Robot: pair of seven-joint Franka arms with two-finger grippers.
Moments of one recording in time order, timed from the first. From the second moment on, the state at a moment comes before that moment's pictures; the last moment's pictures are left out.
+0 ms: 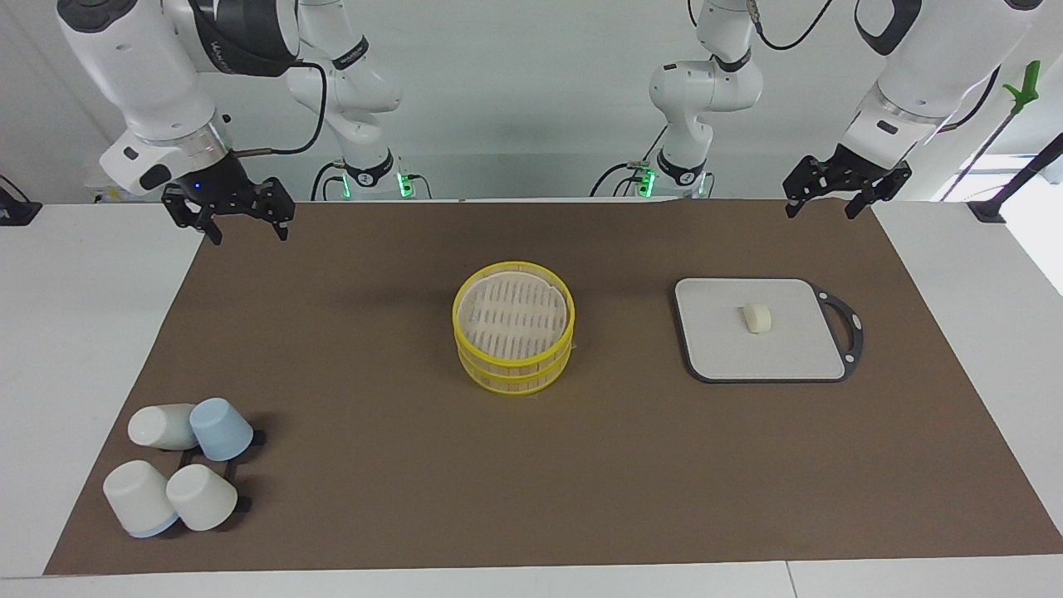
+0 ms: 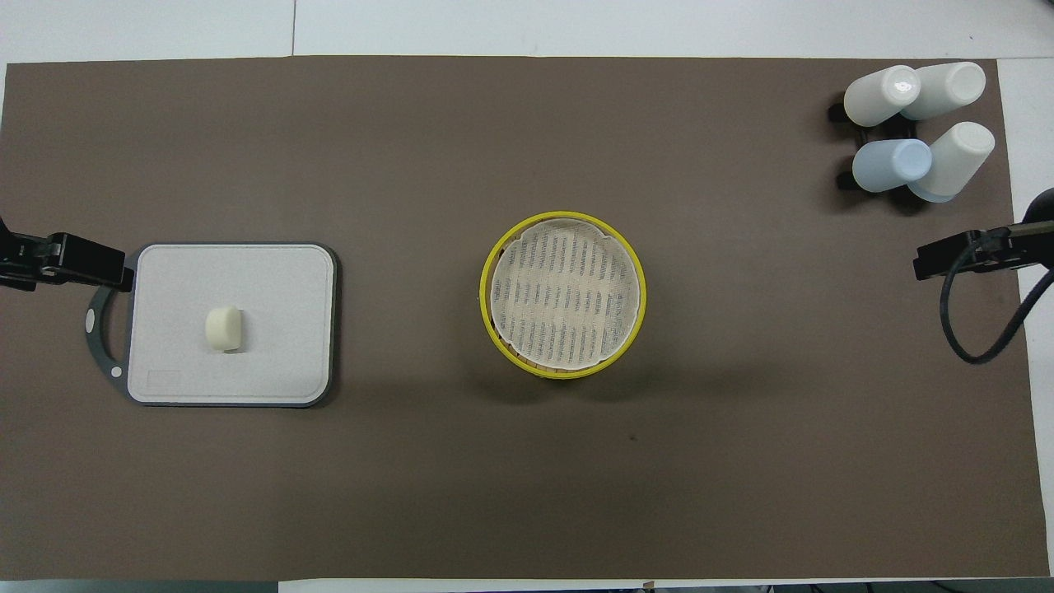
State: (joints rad) left arm -0.07 -0.02 0.02 -1.58 -0.02 1.48 0.04; right arm -0.15 -0.04 0.12 -1.69 -0.02 1.62 -0.11
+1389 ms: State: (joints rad) left arm -0.04 -0.12 0.04 -2.12 -0.02 1.97 0.14; right arm 0.44 0.18 0.15 -1.64 -0.02 1.85 0.65
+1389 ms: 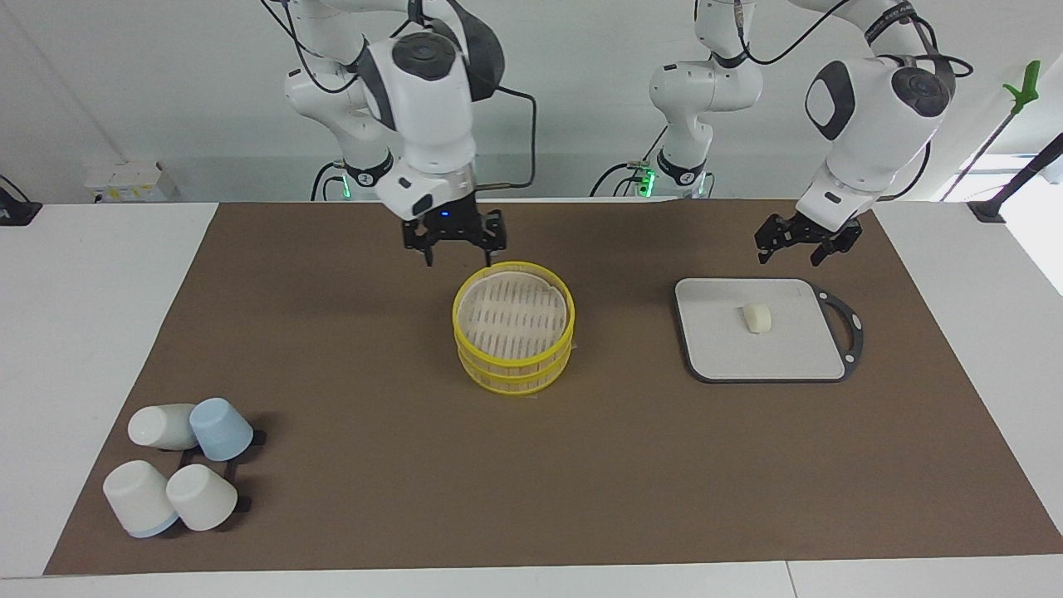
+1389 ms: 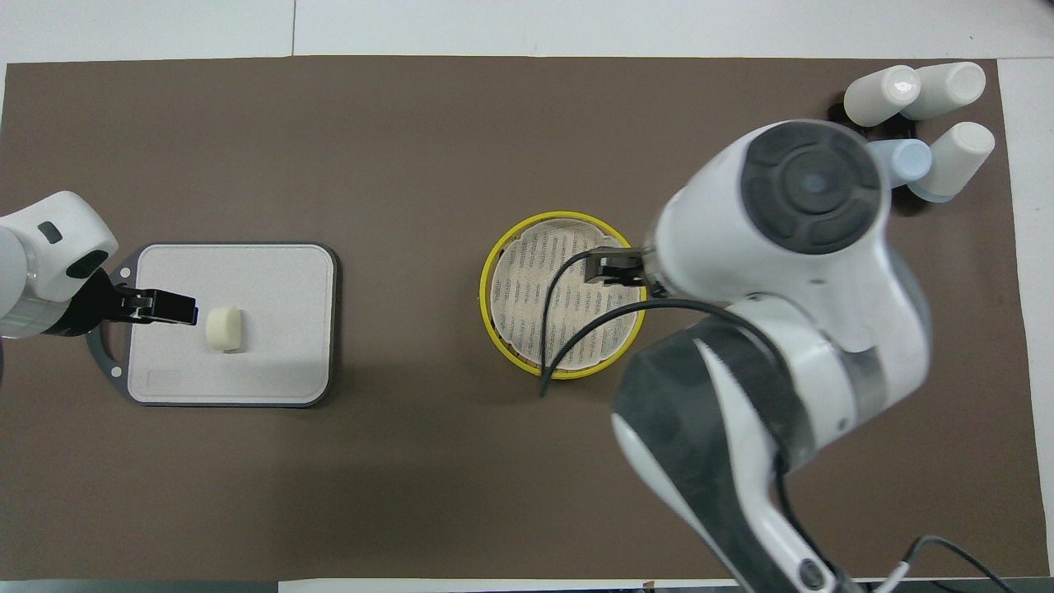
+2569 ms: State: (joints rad) left arm -0.03 0.04 0.03 -2.35 -0.02 2.41 0.23; right arm 0.56 0.47 0.14 -1.46 -0.08 1.96 0.80
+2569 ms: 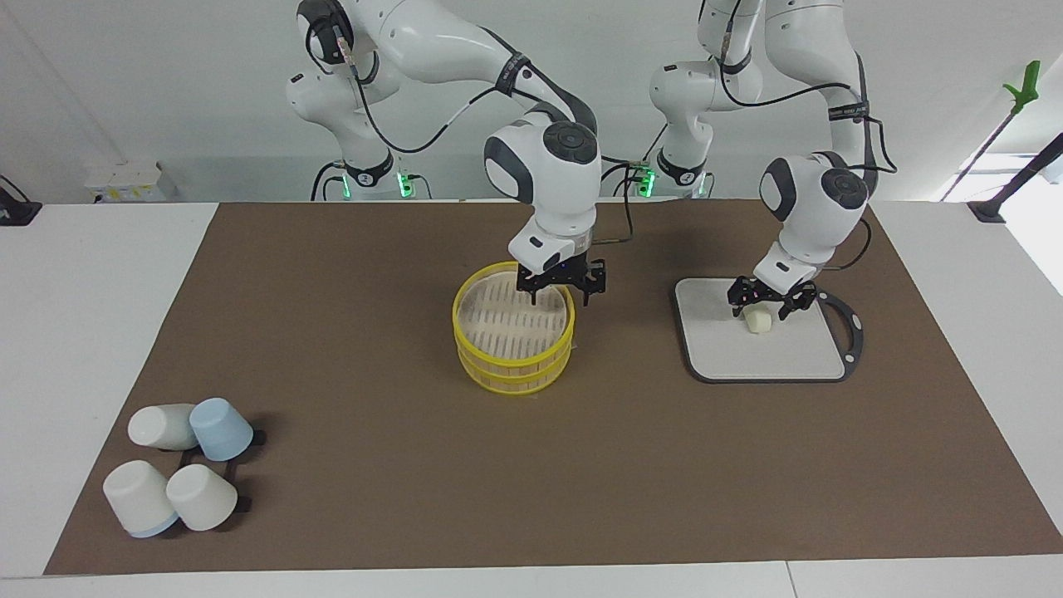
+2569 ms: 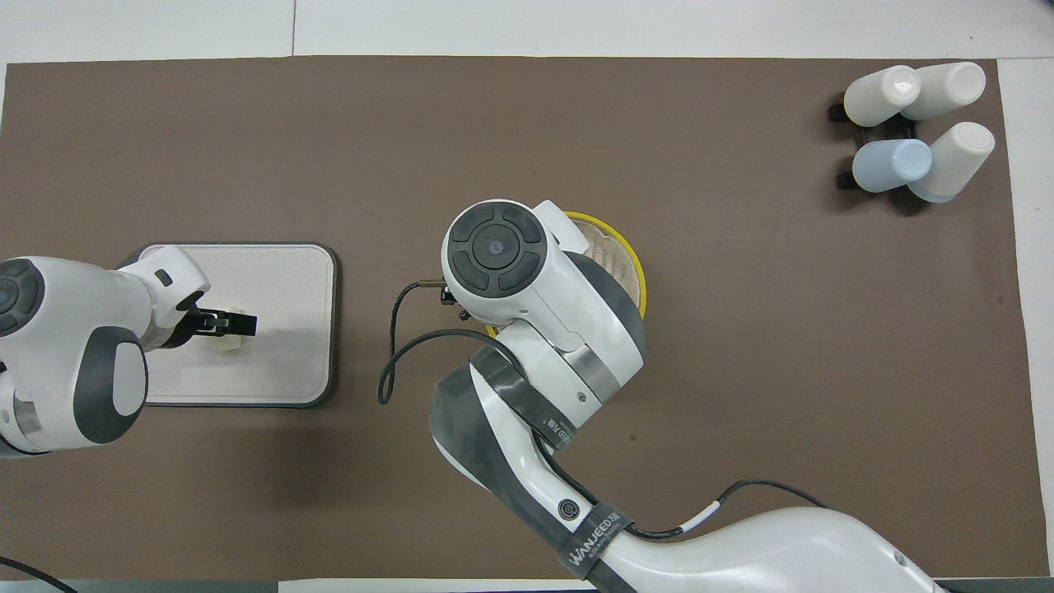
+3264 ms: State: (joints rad) left arm -0.03 0.05 0.04 -2.35 -0.02 2.43 0.25; right arm 0.60 0.52 0.14 -1.47 -0.12 2.00 0.86
